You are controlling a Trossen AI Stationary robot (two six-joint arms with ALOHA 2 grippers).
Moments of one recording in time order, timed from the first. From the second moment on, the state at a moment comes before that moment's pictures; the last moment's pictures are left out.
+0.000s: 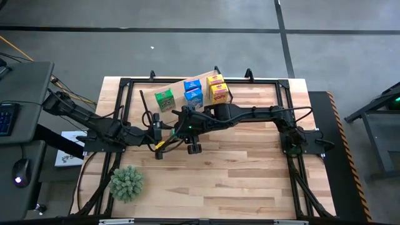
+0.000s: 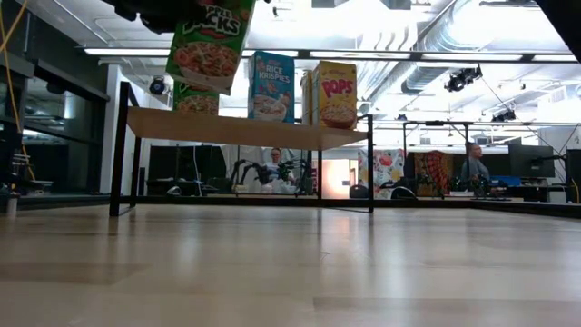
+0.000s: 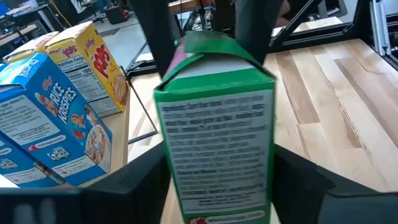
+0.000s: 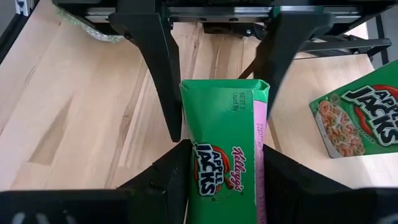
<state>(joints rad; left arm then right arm) -0.39 1.00 0.66 -0.03 -0.58 0.06 0.12 2.15 2.36 -1.04 0.11 -0.19</state>
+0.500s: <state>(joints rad) -0.39 1.00 0.66 -0.07 -0.66 0.11 0.12 2.12 2.36 -1.08 0.10 -0.21</state>
